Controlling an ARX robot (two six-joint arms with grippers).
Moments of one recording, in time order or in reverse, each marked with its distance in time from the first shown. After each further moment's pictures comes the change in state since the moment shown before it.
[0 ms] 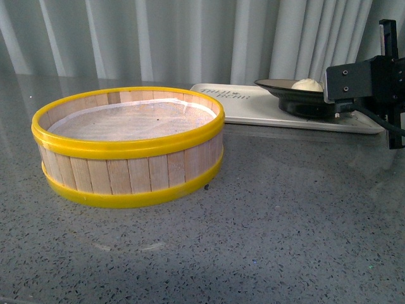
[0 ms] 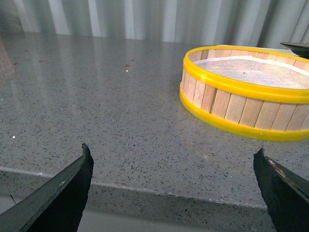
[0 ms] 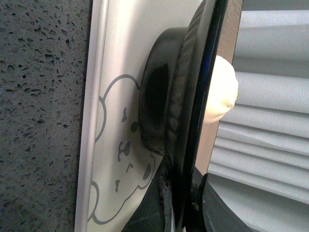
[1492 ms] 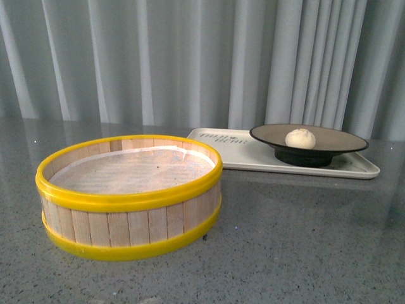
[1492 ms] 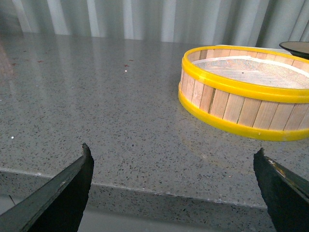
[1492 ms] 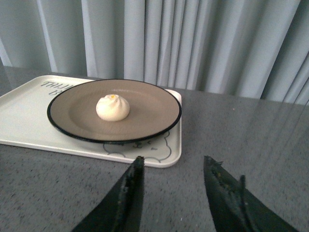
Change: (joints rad) left arm 0.000 0.000 0.000 0.000 0.000 0.000; right arm 0.014 -0.637 -0.792 0.557 0.269 1.558
